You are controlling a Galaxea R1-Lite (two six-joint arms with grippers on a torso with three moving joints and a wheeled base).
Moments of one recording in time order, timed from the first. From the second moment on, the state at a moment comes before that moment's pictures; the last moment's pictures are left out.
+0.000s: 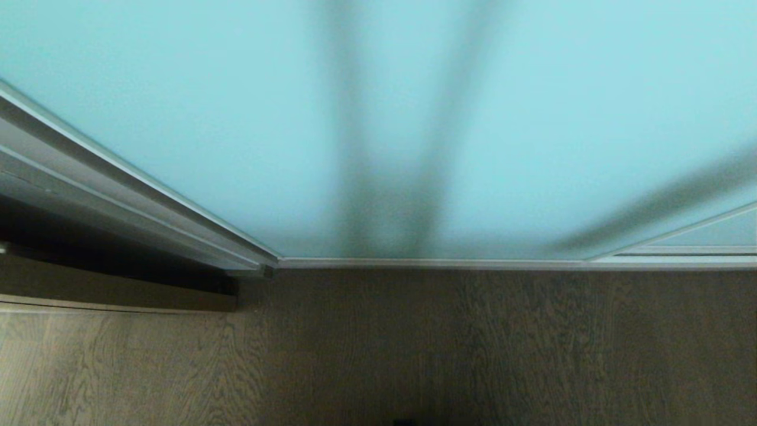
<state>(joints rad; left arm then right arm) 0.00 0.00 0.00 0.00 0.00 0.00 0.00 0.00 -0.05 -0.05 -0.01 0.03</state>
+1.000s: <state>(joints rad) 0.00 0.00 0.00 0.00 0.00 0.00 0.00 0.00 0.00 0.00 -0.01 0.00</state>
